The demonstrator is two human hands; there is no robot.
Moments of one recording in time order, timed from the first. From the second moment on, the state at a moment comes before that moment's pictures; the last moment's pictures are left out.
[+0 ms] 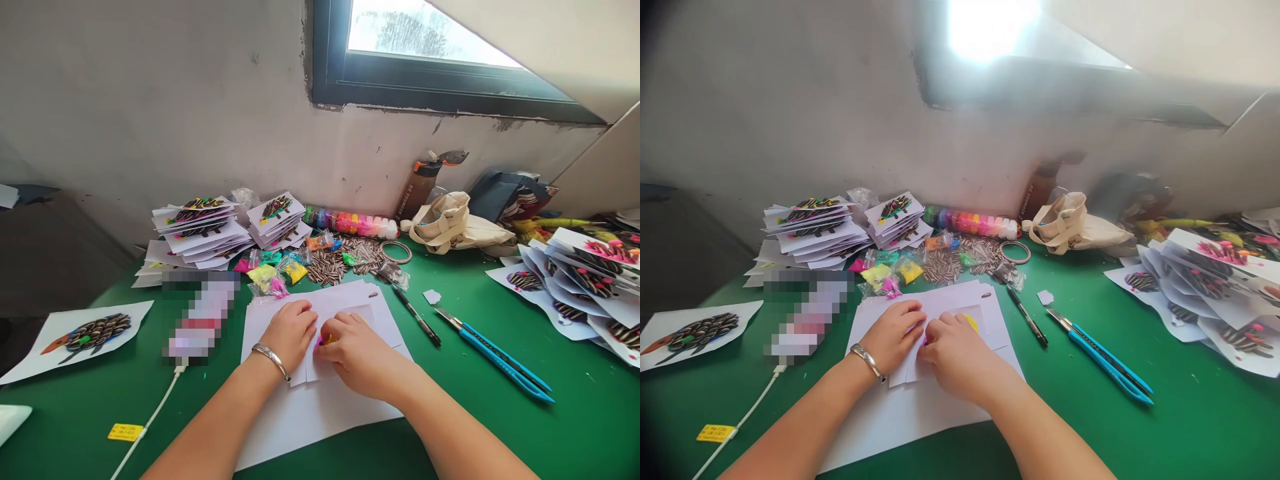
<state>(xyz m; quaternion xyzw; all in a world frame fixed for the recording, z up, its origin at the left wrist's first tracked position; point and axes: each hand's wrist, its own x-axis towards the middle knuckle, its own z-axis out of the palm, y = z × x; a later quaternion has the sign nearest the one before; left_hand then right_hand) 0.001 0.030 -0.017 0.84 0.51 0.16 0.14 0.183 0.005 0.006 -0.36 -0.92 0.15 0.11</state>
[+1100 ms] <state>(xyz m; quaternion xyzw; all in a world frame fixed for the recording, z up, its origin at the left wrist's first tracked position) -0.001 0.033 -0.019 0.84 0.51 0.16 0.12 0.237 0.046 -0.002 -0.56 -0.76 0.14 0.29</state>
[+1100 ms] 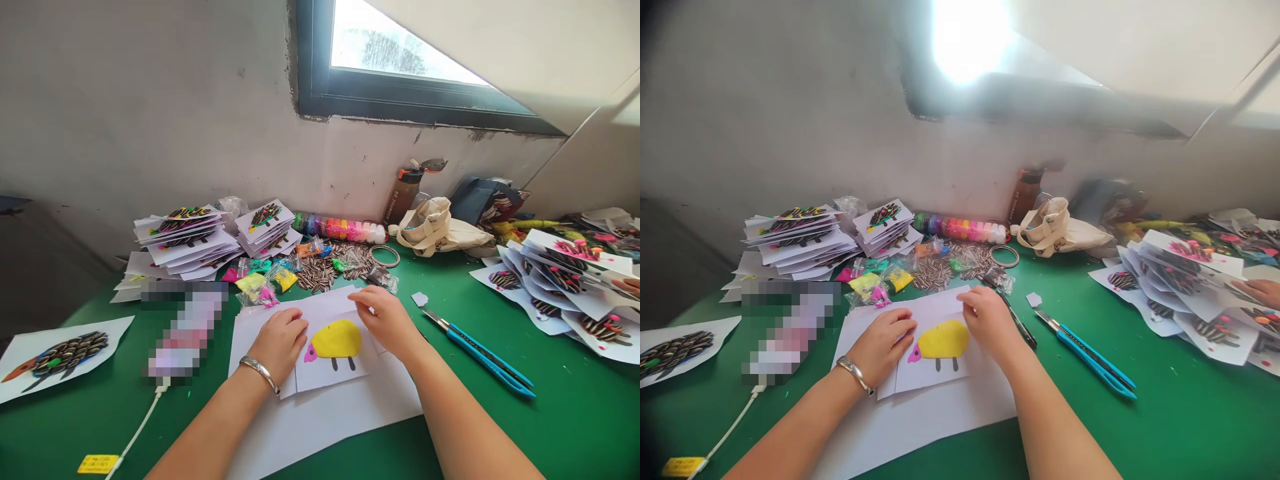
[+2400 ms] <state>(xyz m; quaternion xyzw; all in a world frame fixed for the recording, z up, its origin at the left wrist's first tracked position) -0.021 0.042 -0.010 0.75 0.62 0.25 0.01 0.247 0.070 -0.036 -0.61 -0.76 0.09 0.20</state>
